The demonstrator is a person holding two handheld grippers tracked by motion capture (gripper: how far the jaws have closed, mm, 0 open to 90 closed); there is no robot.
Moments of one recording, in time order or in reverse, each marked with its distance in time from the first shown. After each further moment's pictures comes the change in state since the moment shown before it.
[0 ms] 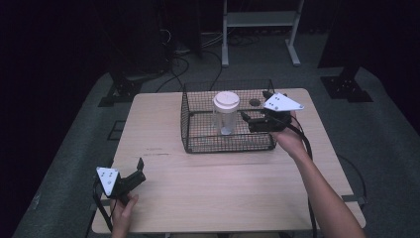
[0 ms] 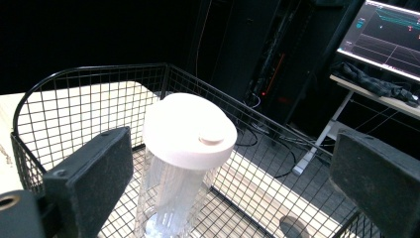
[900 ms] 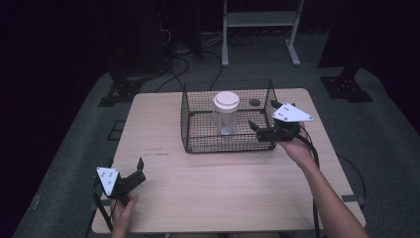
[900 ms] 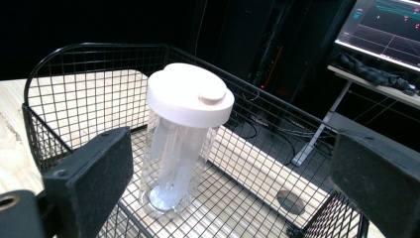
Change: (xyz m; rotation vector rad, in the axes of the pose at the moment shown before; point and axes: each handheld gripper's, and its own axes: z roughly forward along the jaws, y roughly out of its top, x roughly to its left) left arm 0.000 0.000 0.000 -0.001 0.001 0.001; right arm 0.000 -0.024 -0.024 0.017 -0.007 0.009
